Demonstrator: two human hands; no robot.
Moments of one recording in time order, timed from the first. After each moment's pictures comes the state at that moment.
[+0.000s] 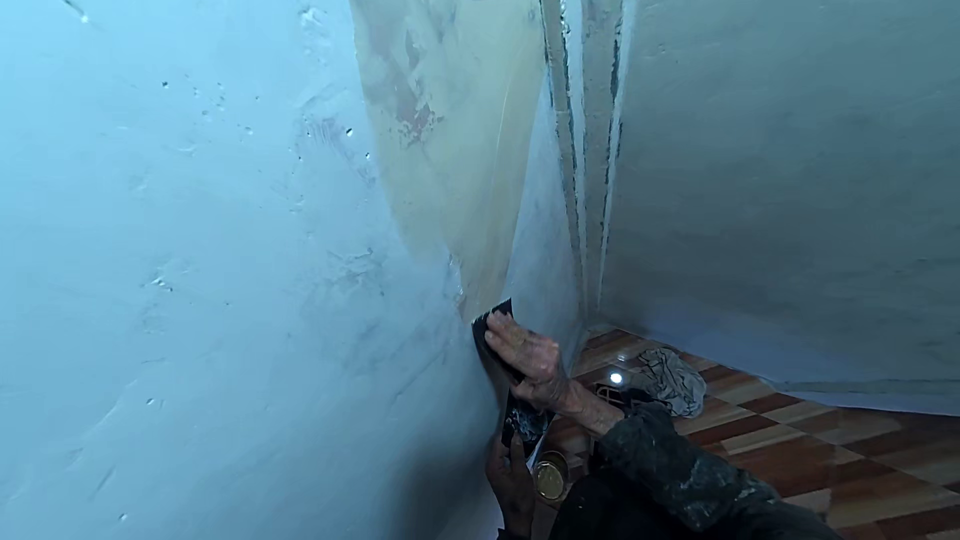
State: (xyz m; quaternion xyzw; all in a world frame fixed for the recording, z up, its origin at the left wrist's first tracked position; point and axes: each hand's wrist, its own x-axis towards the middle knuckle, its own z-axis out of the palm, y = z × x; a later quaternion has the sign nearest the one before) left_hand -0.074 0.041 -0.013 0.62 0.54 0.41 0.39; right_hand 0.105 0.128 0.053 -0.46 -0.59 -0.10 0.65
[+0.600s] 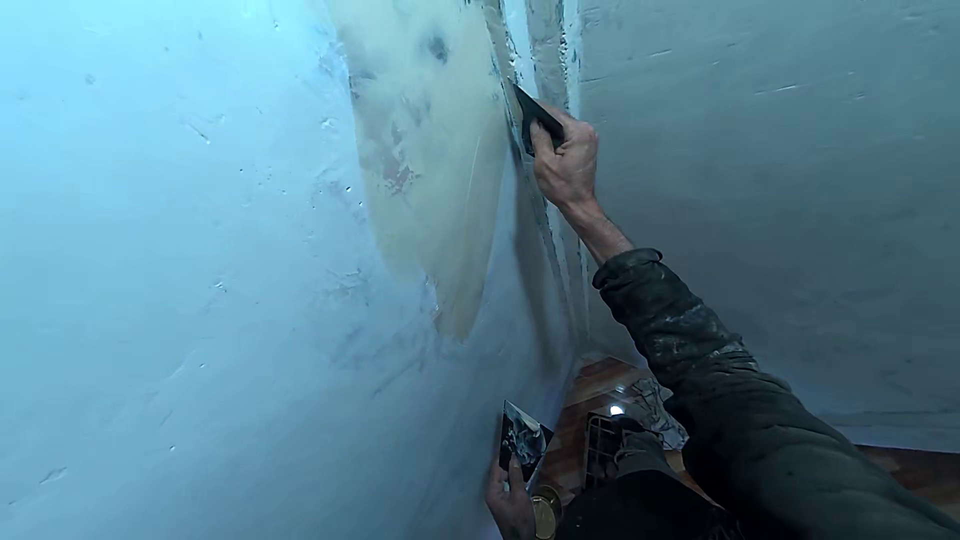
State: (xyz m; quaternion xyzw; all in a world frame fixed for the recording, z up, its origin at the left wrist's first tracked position) left_hand -0.041 0.002 -0.009 0.58 0.55 0.44 0.40; right_hand 0.334 0.220 0.251 -0.56 -0.42 -0.12 0.71
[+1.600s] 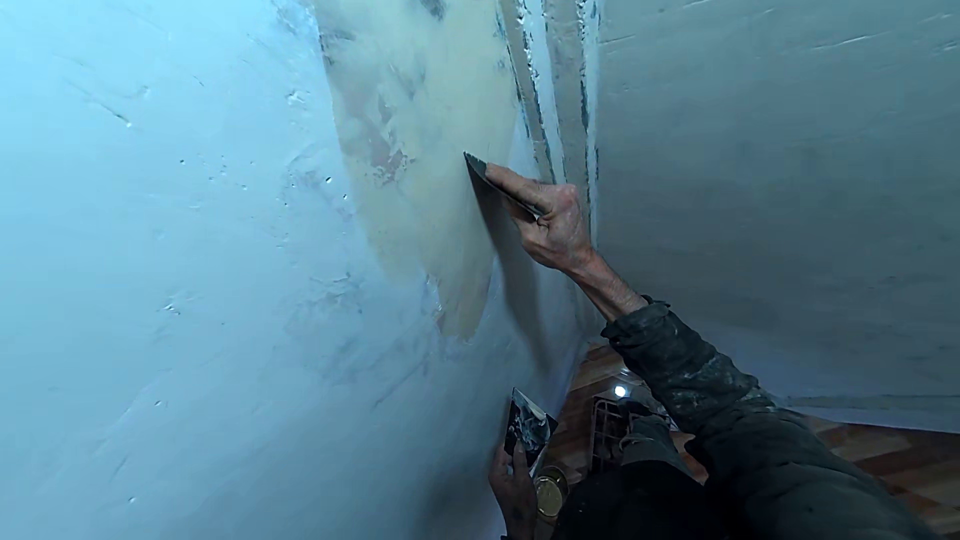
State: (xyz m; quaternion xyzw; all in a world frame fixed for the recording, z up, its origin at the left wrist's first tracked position) left_hand -0.050 0.026 -0.019 0.62 0.55 0.40 0.39; right_hand 0.260 0.154 0.201 -0.51 -0.57 -0.07 0.64
